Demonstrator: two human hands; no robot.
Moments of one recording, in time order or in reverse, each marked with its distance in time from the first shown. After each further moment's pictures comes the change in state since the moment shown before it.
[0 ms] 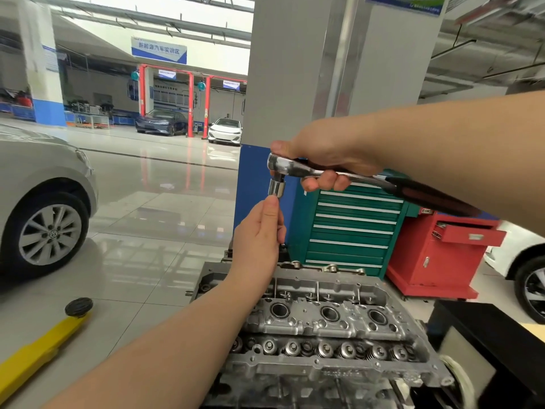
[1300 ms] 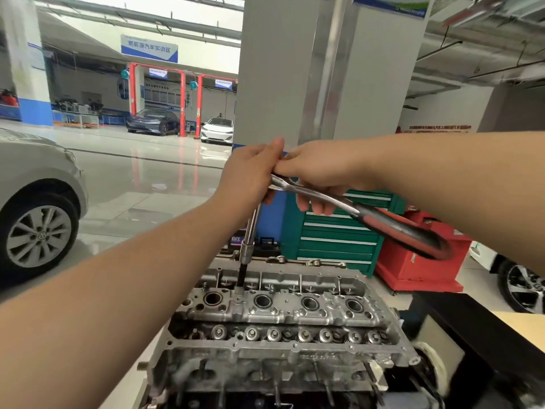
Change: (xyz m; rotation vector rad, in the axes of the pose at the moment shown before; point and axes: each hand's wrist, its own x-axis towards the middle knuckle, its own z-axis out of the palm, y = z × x) left_hand 0.053 0.093 0.002 0.015 -0.114 0.051; right_hand -0.017 0.034 0.001 -0.100 -0.019 -0.168
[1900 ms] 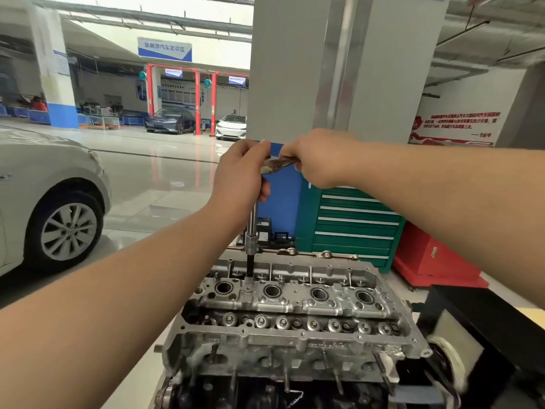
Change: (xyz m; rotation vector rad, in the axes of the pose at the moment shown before) left_hand -0.015 -0.006 -0.012 -0.090 0.145 -0.139; right_hand 0.028 0.013 0.004 -0.812 0.401 -0.164
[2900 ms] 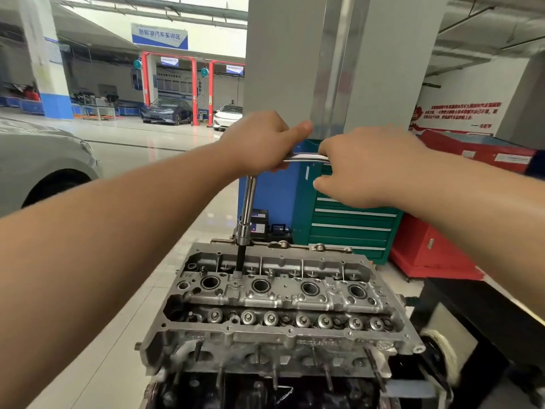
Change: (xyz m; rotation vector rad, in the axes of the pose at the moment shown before) left_hand 0.050 0.022 0.027 0.928 -0.388 0.323; right_hand -0.075 0.013 -0.002 -0.127 0.055 0.164
